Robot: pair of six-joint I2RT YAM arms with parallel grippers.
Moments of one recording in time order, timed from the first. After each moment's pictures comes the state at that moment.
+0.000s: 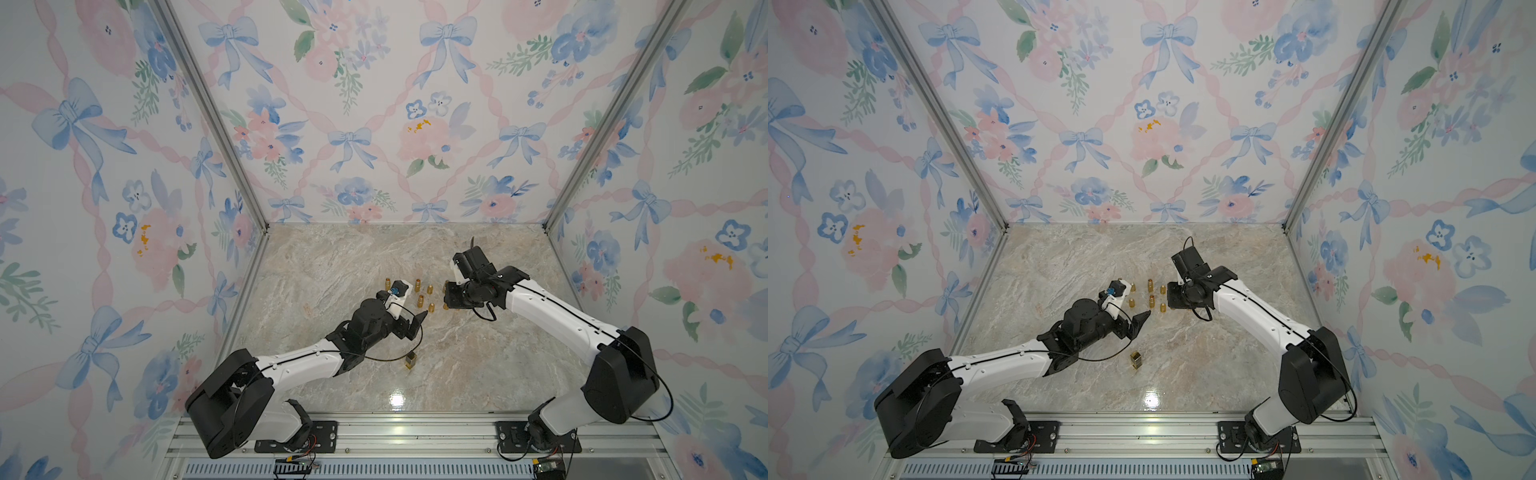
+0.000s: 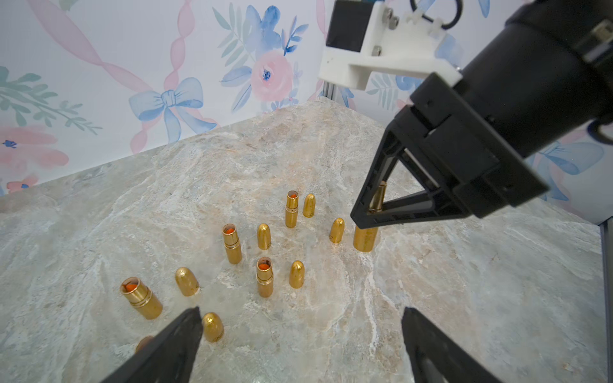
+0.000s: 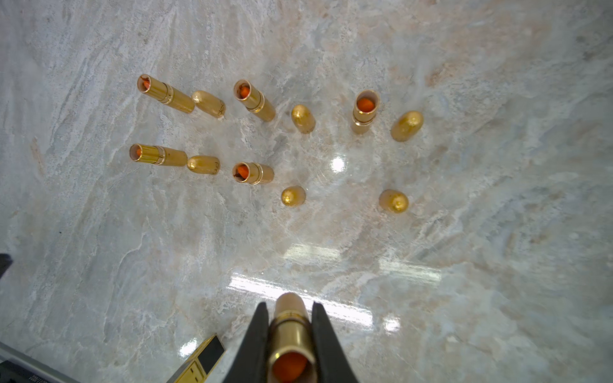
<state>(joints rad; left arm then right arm) -0.80 1.33 0.57 0.48 -0.04 -0.09 0.56 1.55 1.23 -0.74 -0.01 0.47</state>
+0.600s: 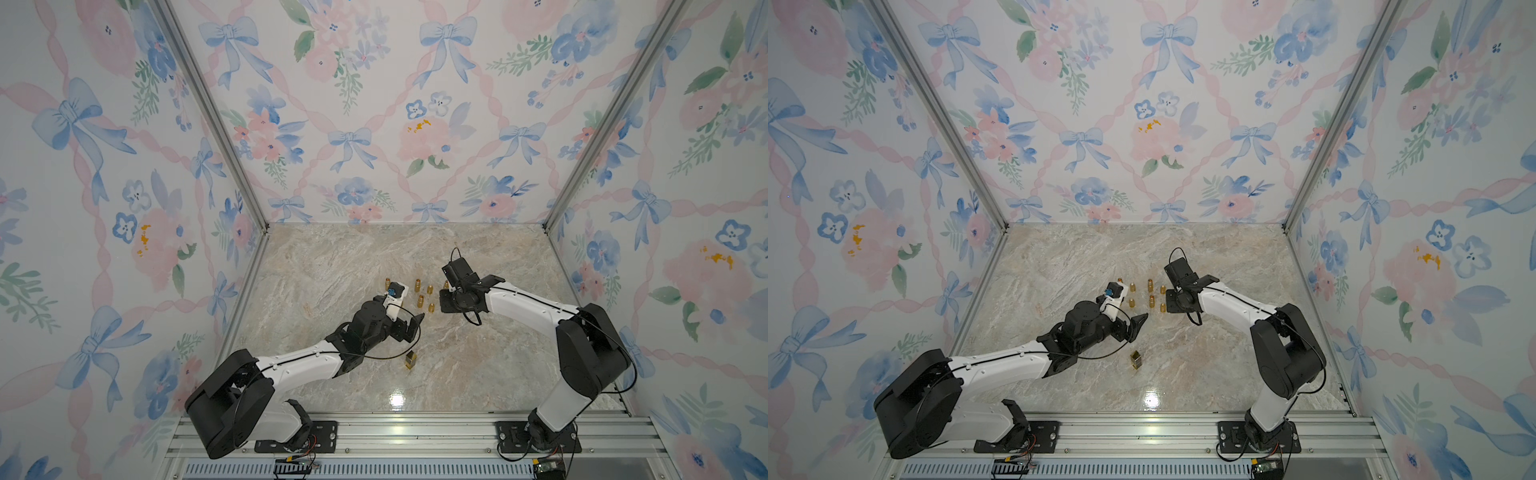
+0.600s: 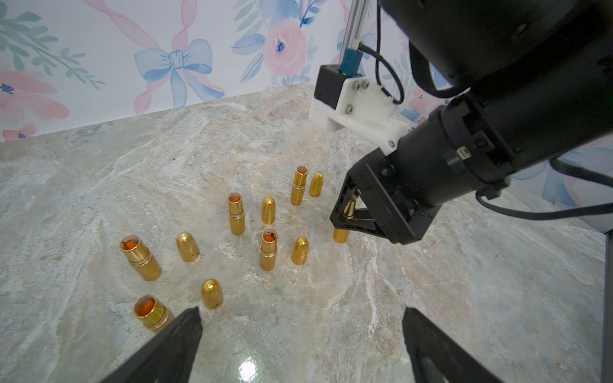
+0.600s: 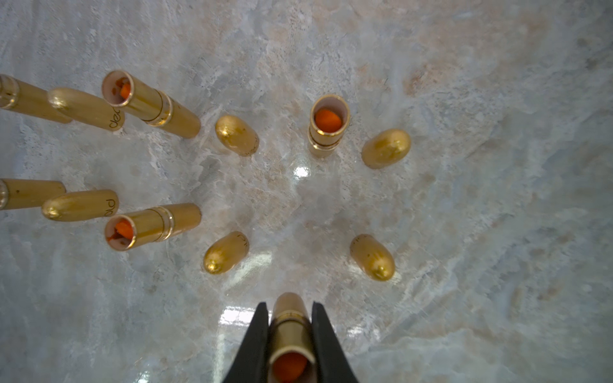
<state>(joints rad) -0.80 1.35 0.57 0.43 -0.06 -0.16 0.56 1.73 1.14 -0.53 0.13 0.43</state>
